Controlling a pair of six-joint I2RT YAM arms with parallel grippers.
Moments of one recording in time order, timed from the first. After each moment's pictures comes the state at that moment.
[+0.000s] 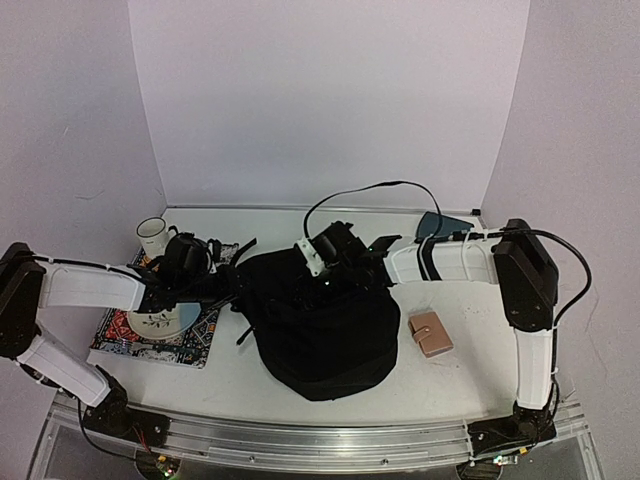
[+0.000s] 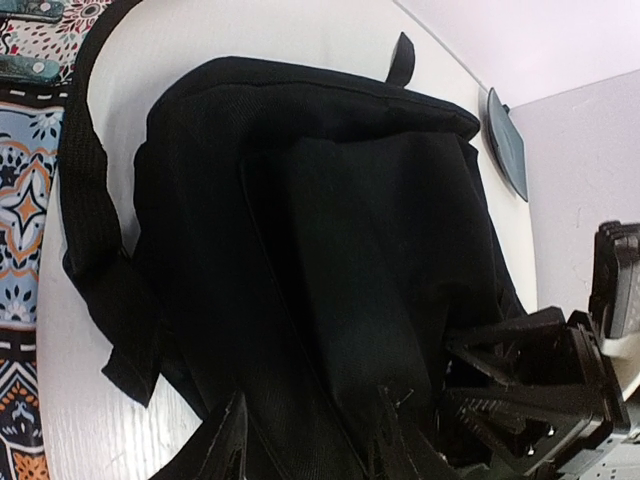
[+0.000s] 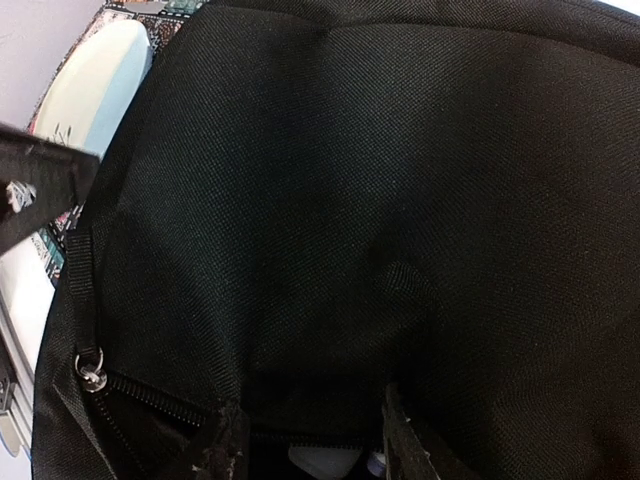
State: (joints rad) left arm -0.62 1.41 0.66 0.12 0.13 -0.70; right arm 0.93 2.05 1.46 0.08 0.00 0.41
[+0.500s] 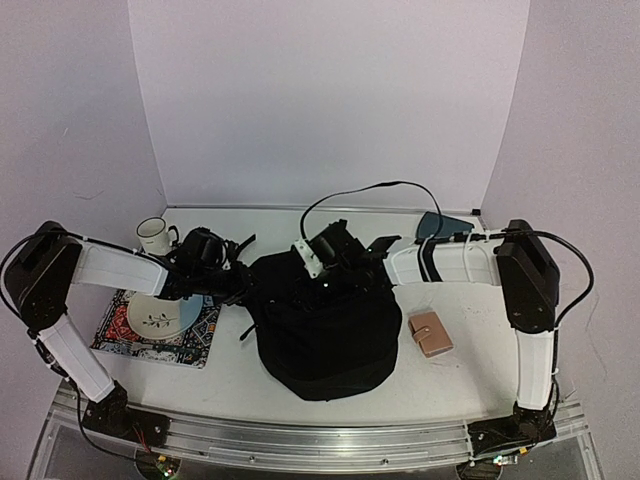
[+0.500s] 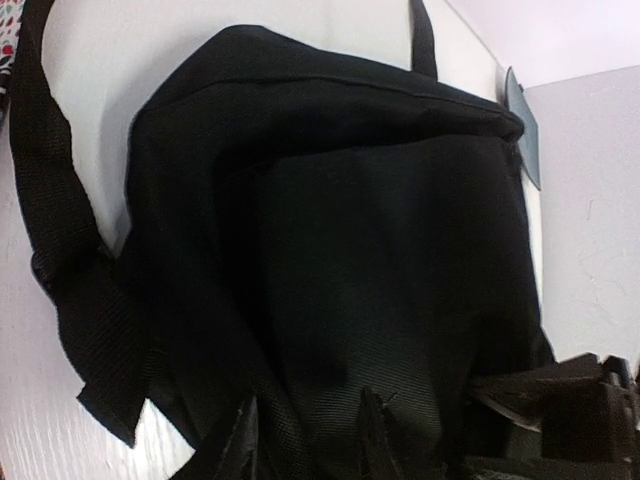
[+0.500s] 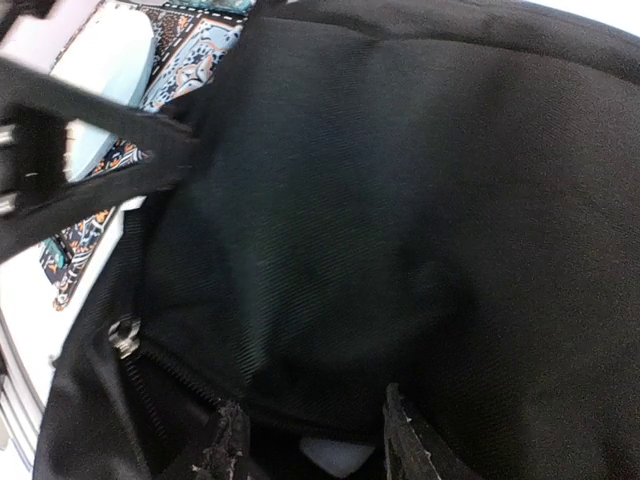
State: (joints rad) left arm -0.59 1.62 0.79 0.12 0.24 -0.70; right arm 0.95 2.04 1.46 0.06 0.03 0.38
